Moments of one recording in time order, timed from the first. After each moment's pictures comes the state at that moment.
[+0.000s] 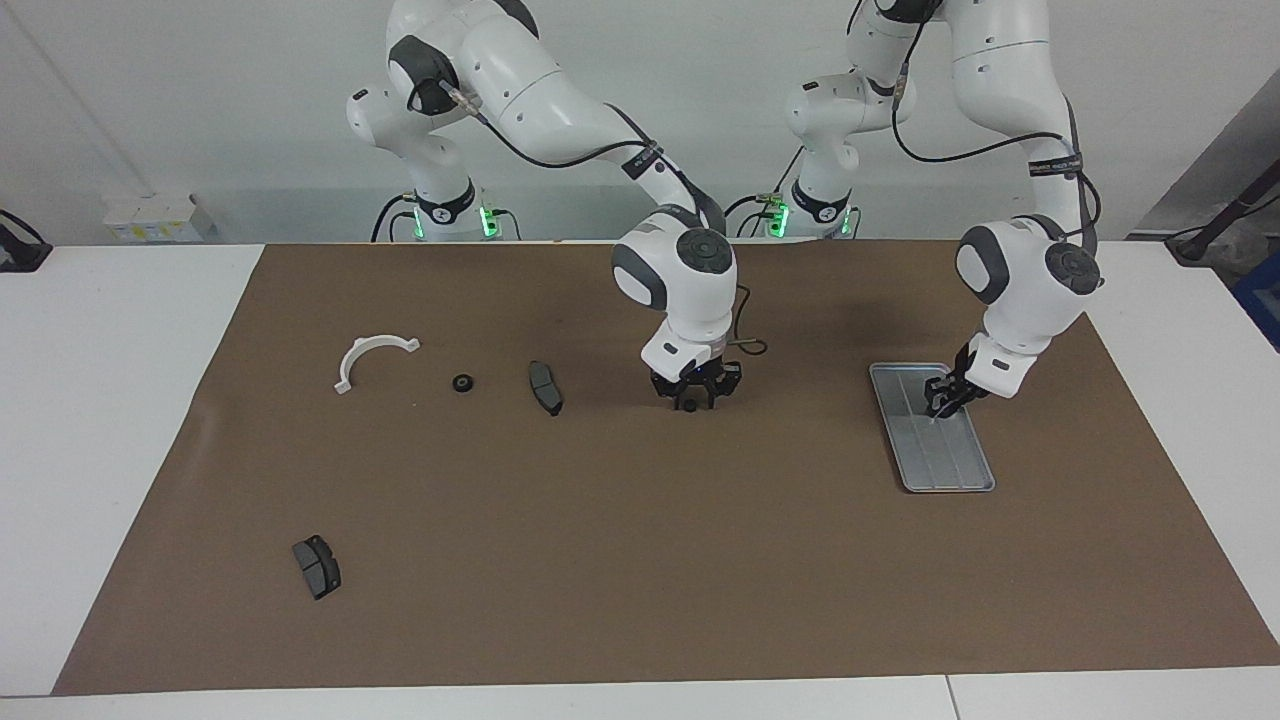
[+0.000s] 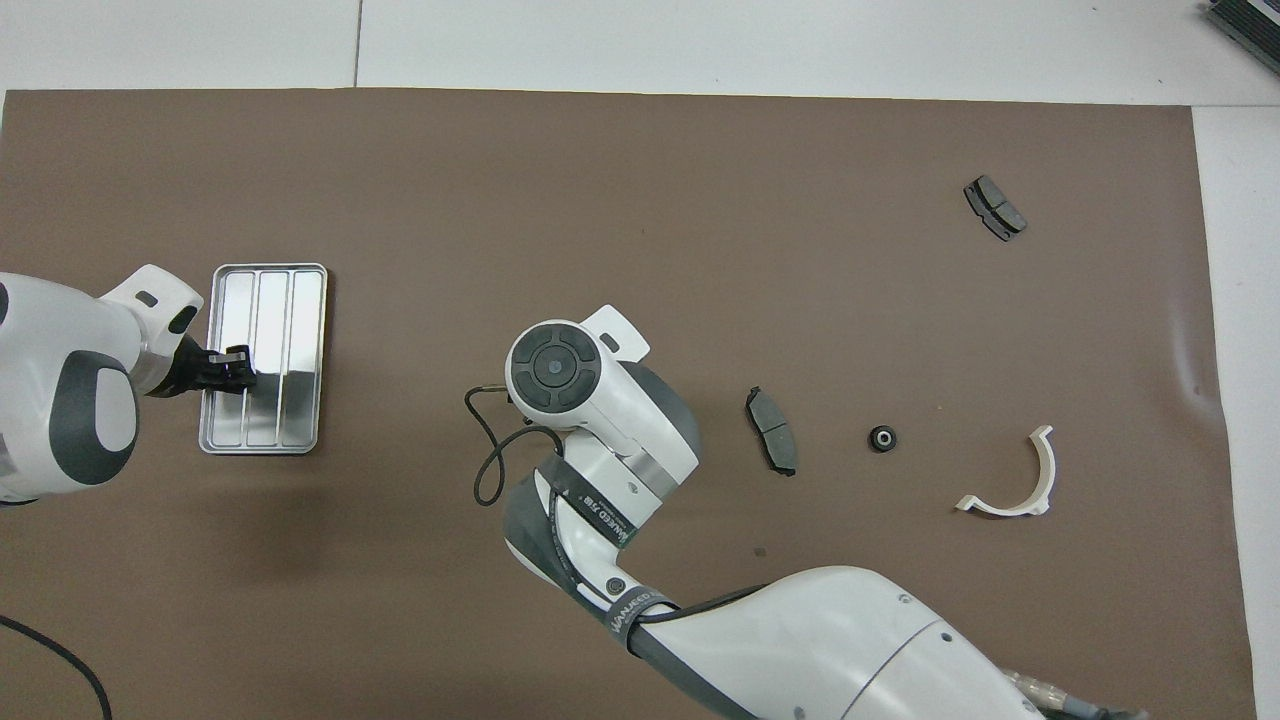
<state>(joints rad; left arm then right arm) 0.14 0.21 -0.04 -2.16 -0.04 2.36 -0.01 0.60 0.64 0.14 -1.54 -0.10 2.22 0.82</state>
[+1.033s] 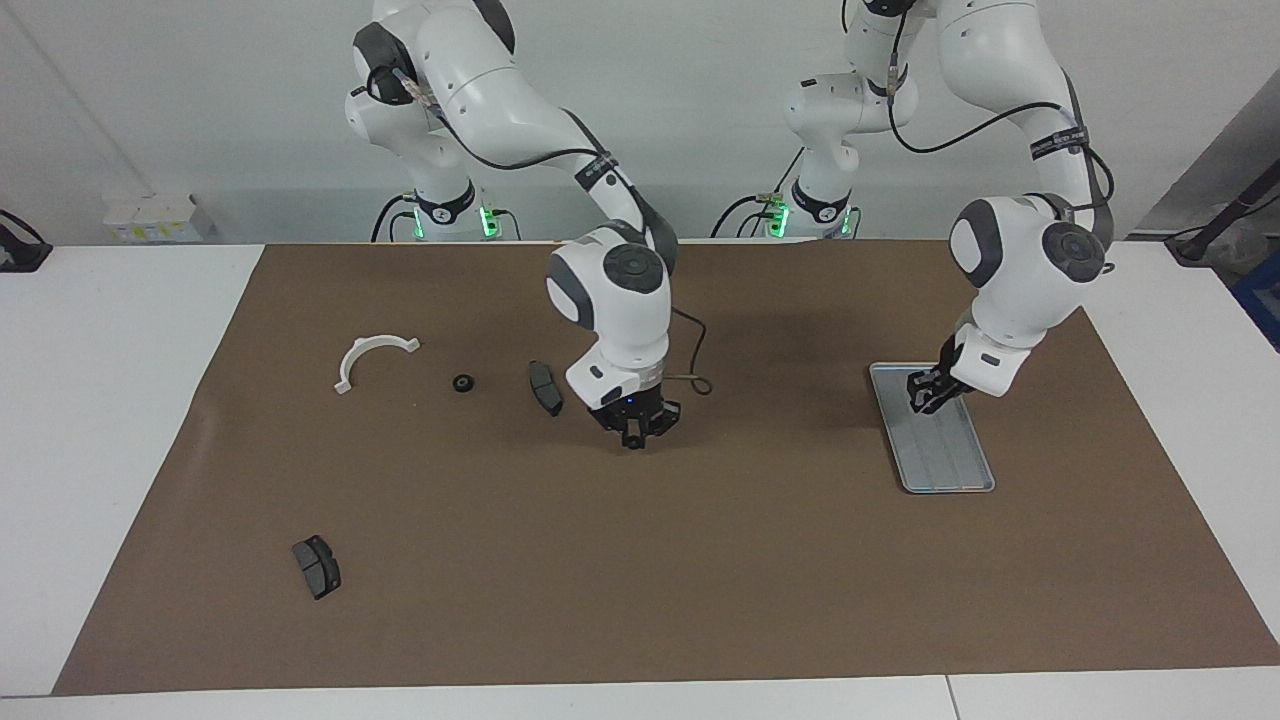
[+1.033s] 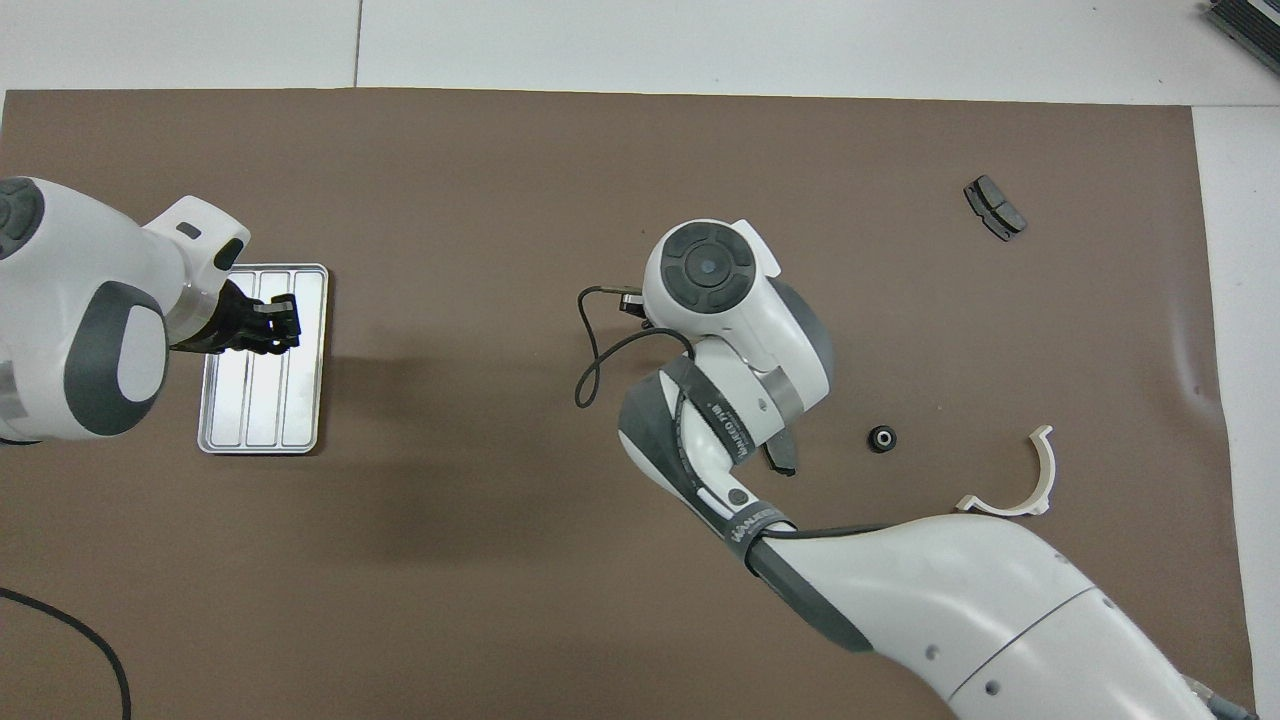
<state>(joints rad) -0.02 0.19 -0.06 -1.95 -0.04 2.11 -0.24 0.41 0.55 0.10 -1.58 -0.15 2.22 0.78</state>
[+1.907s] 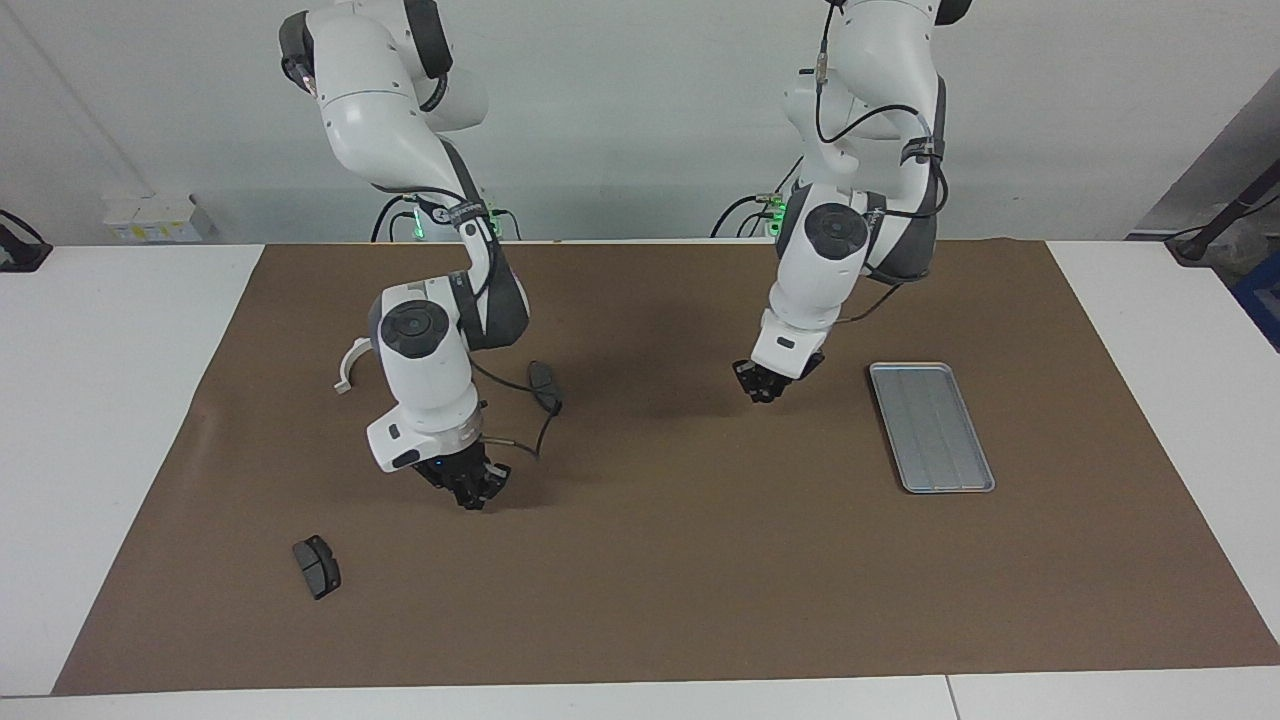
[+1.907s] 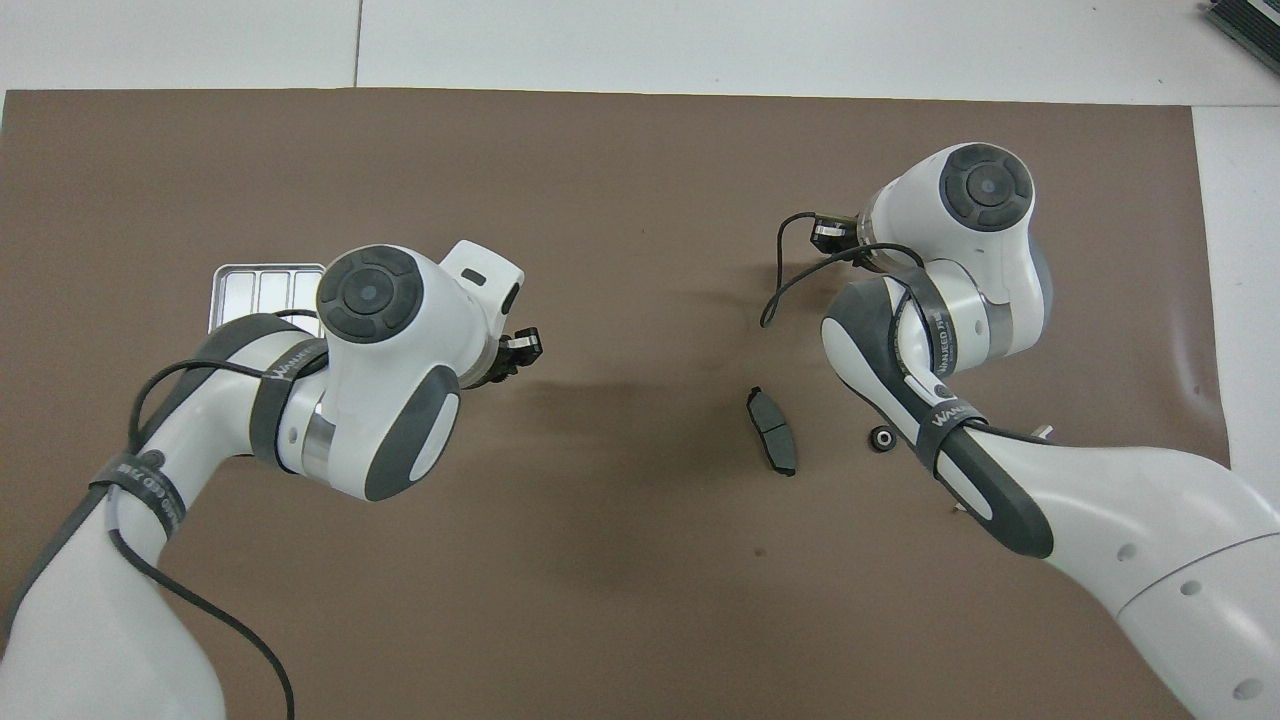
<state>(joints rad) -0.43 0.23 -0.07 -1.96 -0.04 2.23 -0.68 0.10 0.53 0.11 -1.66 -0.15 2.34 0.56</state>
